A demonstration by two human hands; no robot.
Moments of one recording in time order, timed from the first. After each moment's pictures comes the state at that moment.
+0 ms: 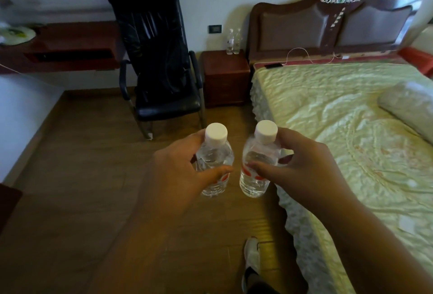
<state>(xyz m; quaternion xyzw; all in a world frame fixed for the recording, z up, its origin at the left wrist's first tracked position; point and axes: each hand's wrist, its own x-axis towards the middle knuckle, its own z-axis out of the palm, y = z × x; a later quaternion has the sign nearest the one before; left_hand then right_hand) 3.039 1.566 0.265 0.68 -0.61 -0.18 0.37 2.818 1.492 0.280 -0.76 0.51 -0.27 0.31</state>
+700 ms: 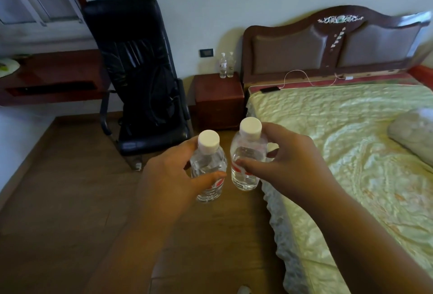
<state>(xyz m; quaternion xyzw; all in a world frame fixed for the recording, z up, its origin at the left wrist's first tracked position) 3.000 1.315 0.274 0.71 -0.58 -0.15 0.36 2.792 1.226 0.297 -0.78 0.48 -0.27 0.30</state>
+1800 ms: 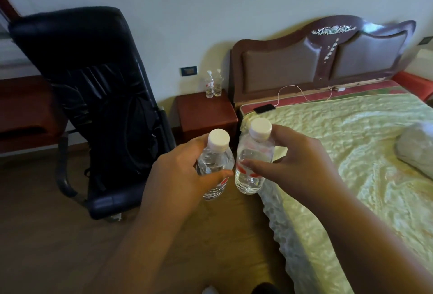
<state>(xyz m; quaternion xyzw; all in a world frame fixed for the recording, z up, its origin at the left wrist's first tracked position) 3.171 1.002 0.262 0.66 -0.65 -0.15 0.34 2.953 0.953 0.287 -0.73 0.57 -0.27 0.26</state>
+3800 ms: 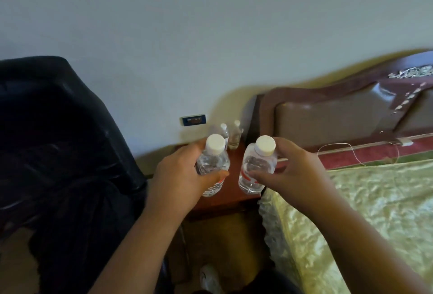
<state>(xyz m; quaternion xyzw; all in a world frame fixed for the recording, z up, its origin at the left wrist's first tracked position) 3.329 0.396 0.206 0.70 -0.61 -0.19 0.31 3.097 0.345 0.224 -0.72 0.57 -0.23 0.32</state>
